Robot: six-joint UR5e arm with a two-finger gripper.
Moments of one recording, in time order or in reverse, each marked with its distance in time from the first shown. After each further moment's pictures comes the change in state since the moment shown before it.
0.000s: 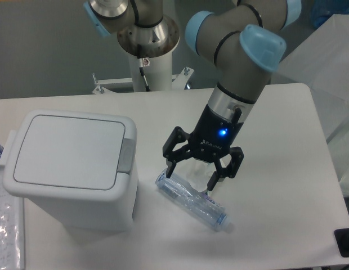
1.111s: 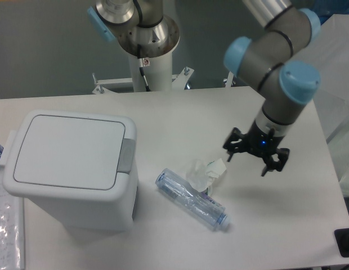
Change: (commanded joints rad) arm 0.092 -0.092 -0.074 -0.063 0.318 0.375
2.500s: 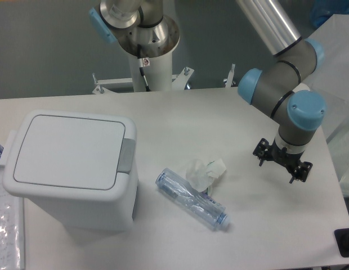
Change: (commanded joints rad) arm 0.110 -0.210 -0.003 0.195 0.371 0.573
